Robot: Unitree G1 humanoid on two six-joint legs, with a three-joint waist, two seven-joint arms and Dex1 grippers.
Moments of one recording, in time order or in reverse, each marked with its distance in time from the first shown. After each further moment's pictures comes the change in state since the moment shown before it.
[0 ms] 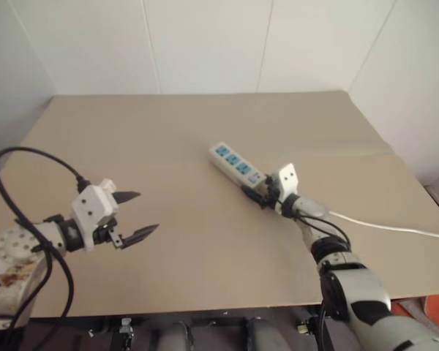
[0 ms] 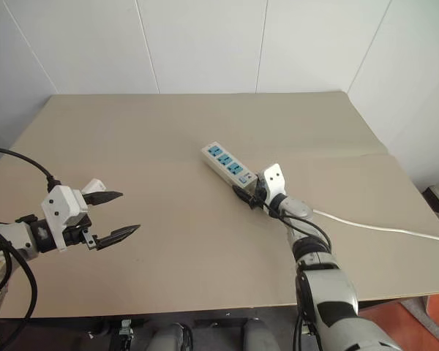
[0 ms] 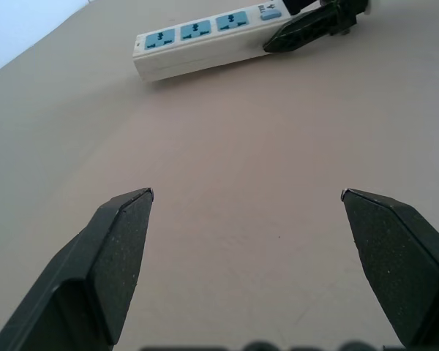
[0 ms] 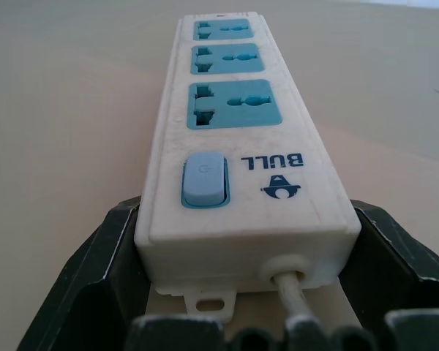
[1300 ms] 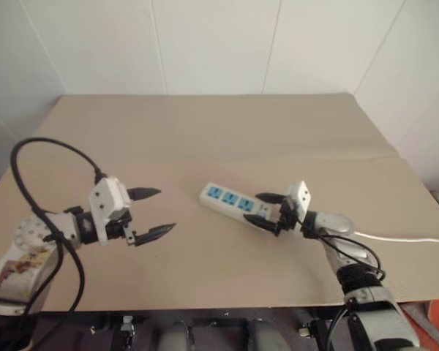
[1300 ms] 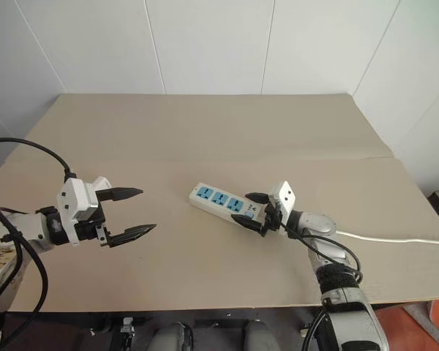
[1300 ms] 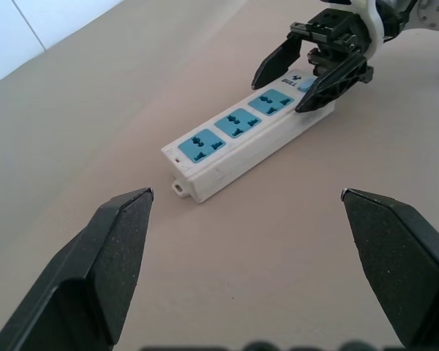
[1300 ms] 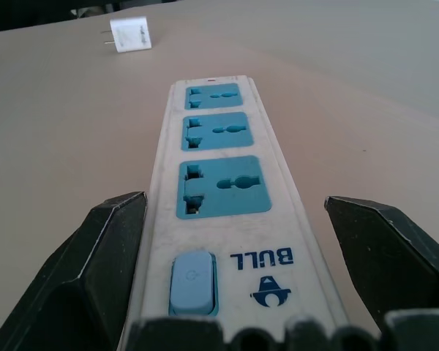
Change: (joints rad) left arm -0.116 -0.019 -0.078 0.011 -0.079 0.021 -0.077; right arm 0.135 -0.113 0.102 -0.248 0.129 0.105 0.276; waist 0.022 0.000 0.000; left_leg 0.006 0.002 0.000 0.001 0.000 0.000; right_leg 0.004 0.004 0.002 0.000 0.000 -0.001
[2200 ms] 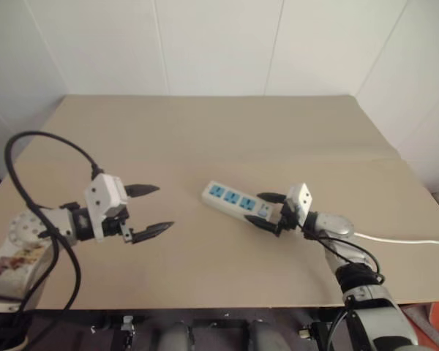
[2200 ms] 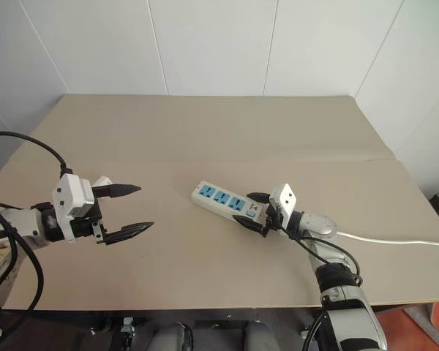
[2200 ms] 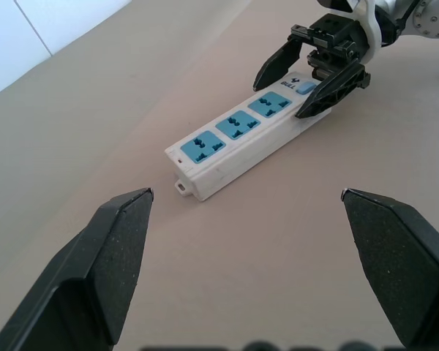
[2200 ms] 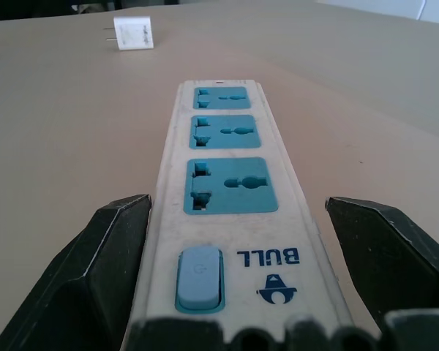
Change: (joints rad) left arm -0.017 0.026 0.009 0.000 -0.018 0.009 -0.004; right arm 0.029 0.000 -0.024 -0.007 0.007 -0.065 -0.001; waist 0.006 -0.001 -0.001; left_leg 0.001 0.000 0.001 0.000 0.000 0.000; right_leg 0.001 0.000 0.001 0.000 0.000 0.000
